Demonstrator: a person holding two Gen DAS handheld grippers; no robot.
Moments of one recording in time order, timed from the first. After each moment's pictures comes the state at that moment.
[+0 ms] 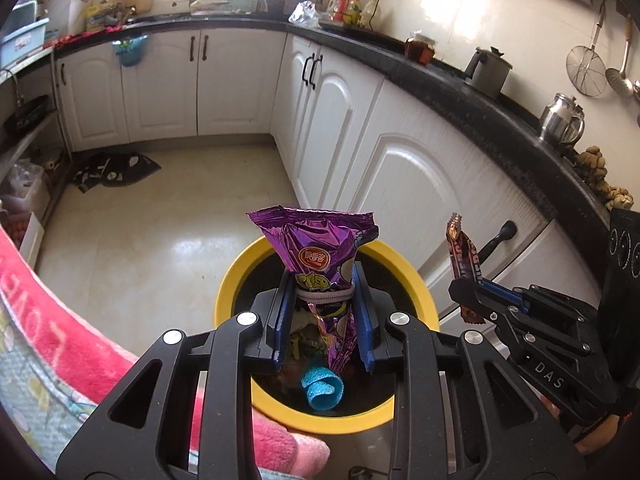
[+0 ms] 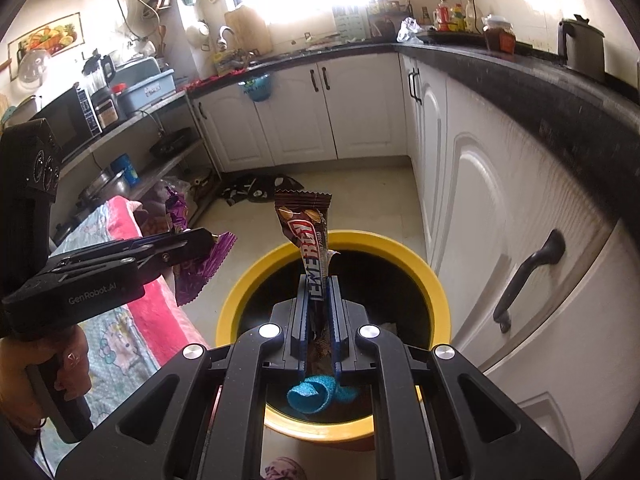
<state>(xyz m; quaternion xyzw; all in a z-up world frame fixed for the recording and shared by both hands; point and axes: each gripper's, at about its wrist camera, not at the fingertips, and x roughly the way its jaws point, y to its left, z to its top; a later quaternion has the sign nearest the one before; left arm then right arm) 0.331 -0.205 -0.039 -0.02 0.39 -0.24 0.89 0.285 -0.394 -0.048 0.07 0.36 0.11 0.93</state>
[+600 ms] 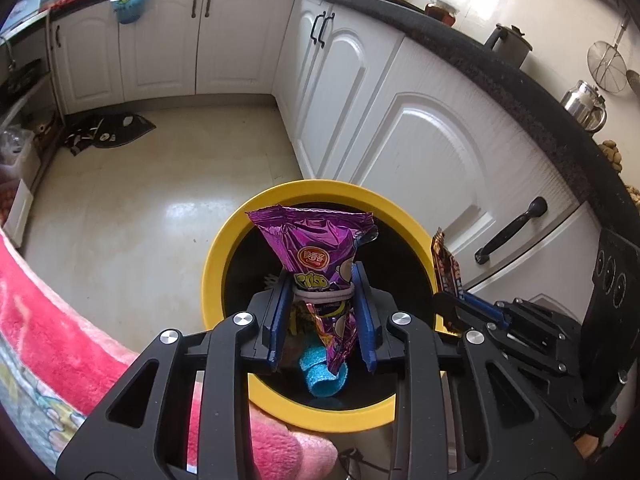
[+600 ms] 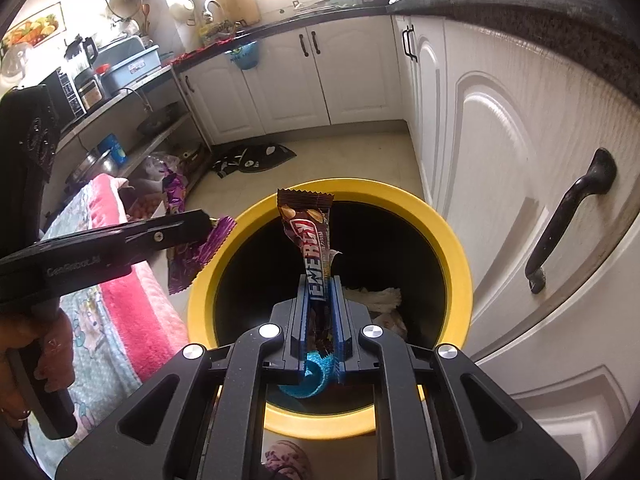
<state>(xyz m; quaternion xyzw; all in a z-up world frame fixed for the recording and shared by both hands) 0.350 -0.208 -0.081 -0.03 0.45 -0.24 0.86 0.304 -0.390 -0.096 0.07 0.41 0.10 0.91</state>
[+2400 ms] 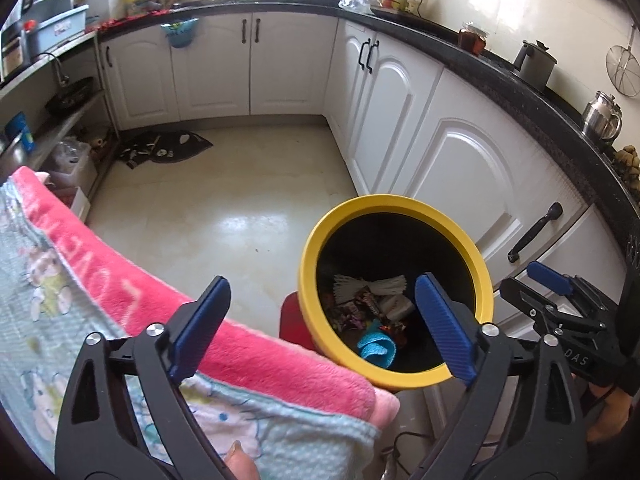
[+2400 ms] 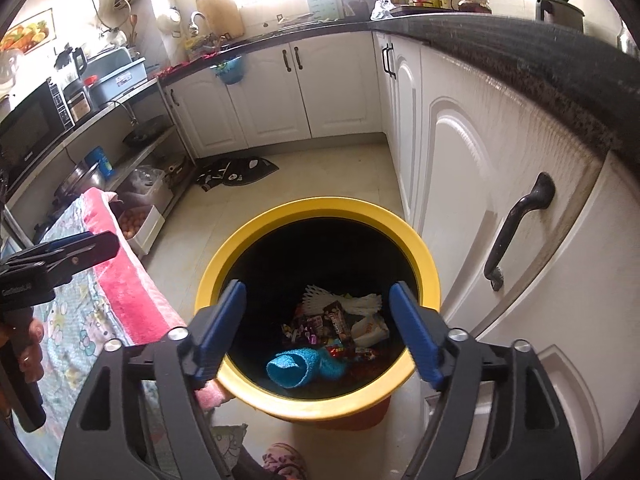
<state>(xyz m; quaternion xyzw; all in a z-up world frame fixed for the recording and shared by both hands) 0.309 -0.148 -0.033 0.00 0.42 -0.15 0.90 0.278 -0.389 -0.062 0.07 0.39 0.06 0.92</state>
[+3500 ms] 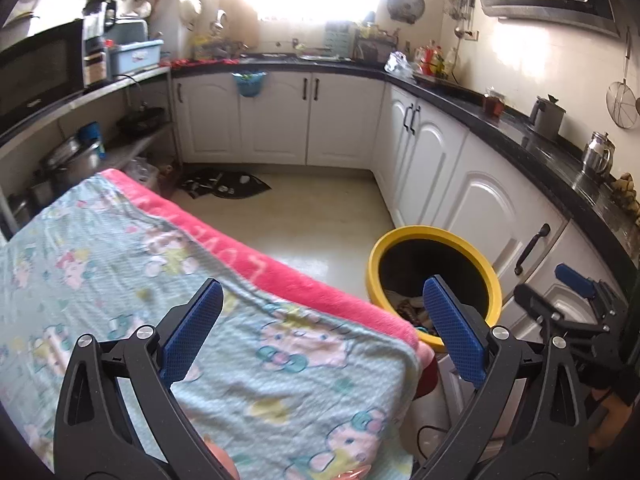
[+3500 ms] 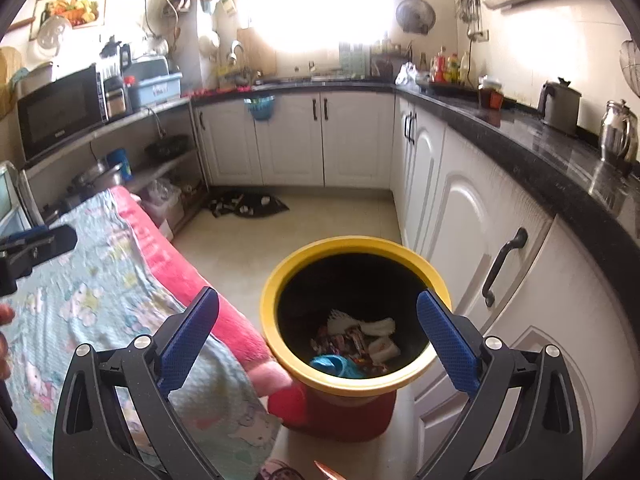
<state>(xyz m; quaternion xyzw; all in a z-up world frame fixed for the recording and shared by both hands) 0.180 -0.063 0.026 -0.02 0.32 -0.06 0.94 0.182 -0.307 -0.009 0.01 0.29 0.06 0.96</state>
